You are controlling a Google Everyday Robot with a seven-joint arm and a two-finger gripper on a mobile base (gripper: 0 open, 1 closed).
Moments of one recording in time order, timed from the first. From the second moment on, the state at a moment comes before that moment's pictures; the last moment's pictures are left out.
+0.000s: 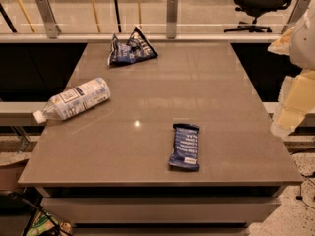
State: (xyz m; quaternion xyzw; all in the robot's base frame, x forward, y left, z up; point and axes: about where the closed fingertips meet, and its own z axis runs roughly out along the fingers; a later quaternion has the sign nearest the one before) arm 0.438 -0.215 0.984 -0.60 0.78 -0.04 0.17
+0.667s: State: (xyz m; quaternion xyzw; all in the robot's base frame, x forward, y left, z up) arm 0.438 -0.211 0.988 -0.64 0.75 -0.05 0.17
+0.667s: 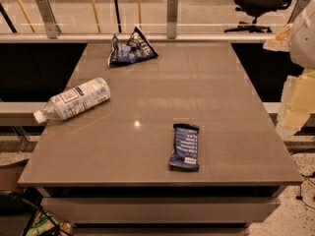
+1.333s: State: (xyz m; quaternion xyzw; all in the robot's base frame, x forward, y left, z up) arm 0.438 -0.210 0.990 -0.65 0.73 -0.06 0.17
